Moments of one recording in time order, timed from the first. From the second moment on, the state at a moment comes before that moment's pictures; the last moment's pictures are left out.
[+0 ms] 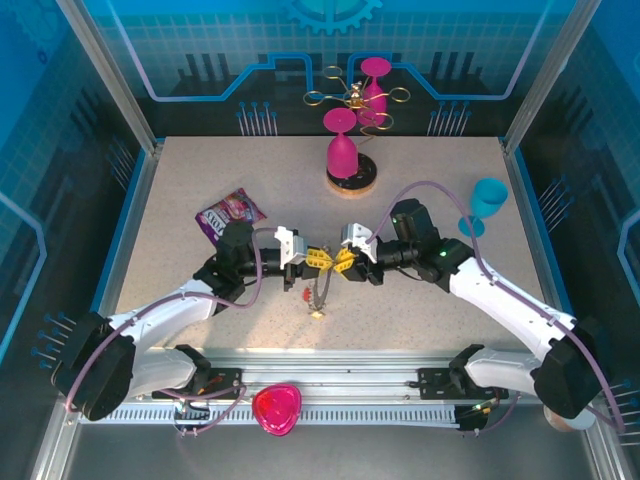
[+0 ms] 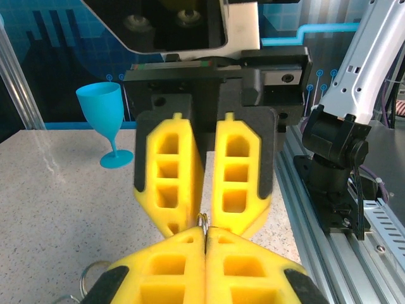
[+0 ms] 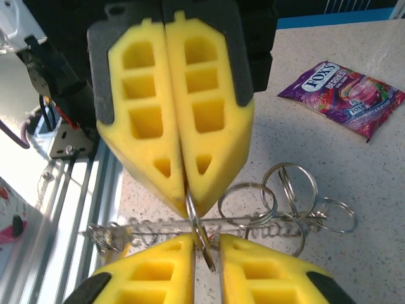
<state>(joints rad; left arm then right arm) -0.54 1.19 0.57 0.50 0.89 0.15 0.60 1.18 0.89 -0.36 -0.73 -0.45</state>
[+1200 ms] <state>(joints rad) -0.52 1.14 0.63 0.22 0.78 0.28 0.65 1.23 1.03 -0.52 -0.56 -0.55</state>
